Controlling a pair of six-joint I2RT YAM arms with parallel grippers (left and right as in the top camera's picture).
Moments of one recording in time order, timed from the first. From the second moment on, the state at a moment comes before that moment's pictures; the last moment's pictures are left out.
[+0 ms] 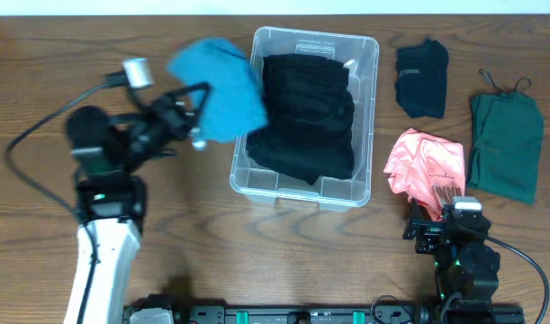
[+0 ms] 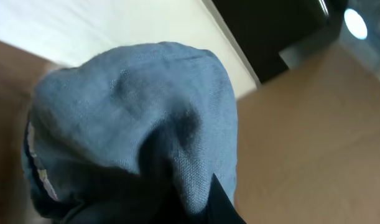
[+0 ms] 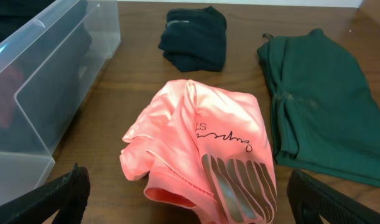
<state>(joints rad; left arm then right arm) 0.05 1.14 0.80 0.26 0.84 -0.89 -0.02 0.02 0.14 -0.51 0.06 0.01</state>
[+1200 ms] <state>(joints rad) -0.51 1.58 0.79 0.53 0.44 -1.13 -0.02 0.02 0.14 -0.51 0.06 0.01</state>
